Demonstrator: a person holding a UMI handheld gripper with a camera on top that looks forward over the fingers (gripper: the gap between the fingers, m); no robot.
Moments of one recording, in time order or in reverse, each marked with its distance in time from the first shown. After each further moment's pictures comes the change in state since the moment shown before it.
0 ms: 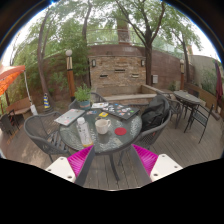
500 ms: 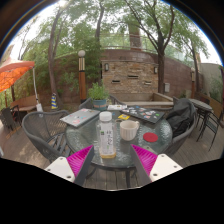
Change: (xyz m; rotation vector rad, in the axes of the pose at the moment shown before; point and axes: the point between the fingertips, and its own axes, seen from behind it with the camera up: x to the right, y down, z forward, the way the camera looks) arm -0.155 0.054 0.158 0.099 -0.087 -0.065
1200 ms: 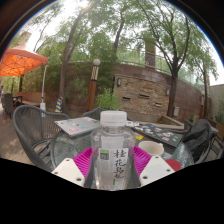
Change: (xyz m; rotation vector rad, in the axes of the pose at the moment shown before) arm -0.044 -0.020 0.186 0.199 -0.062 -0.174
